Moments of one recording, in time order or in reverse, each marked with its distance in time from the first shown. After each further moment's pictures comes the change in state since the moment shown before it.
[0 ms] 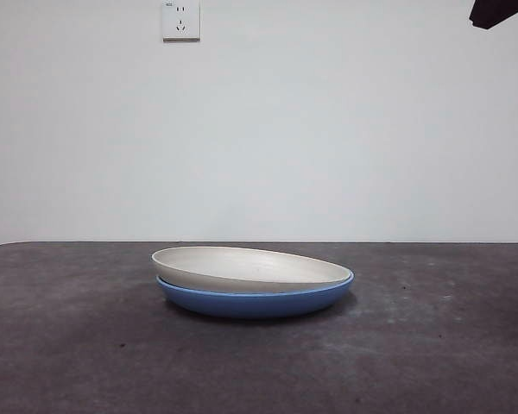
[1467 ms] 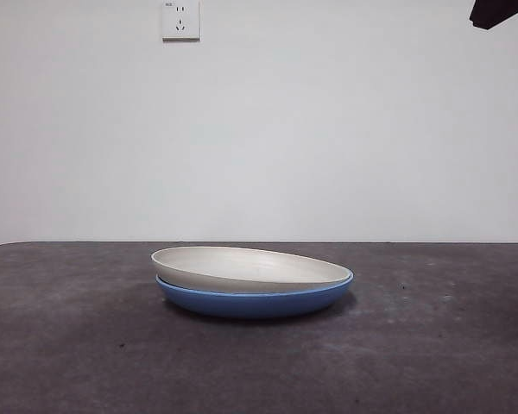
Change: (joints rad) left arm 0.000 0.078 0.061 0.137 0.003 0.001; right arm 0.000 0.000 0.000 0.000 0.000 0.000
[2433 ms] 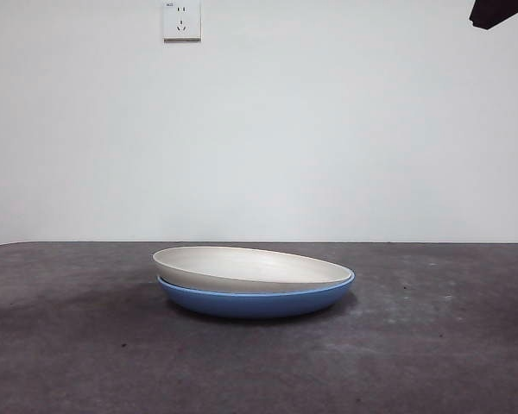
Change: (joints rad) left arm -0.353 0.715 0.836 -0.452 0.317 -0.042; right arm 0.000 0.000 0.000 0.000 0.000 0.000
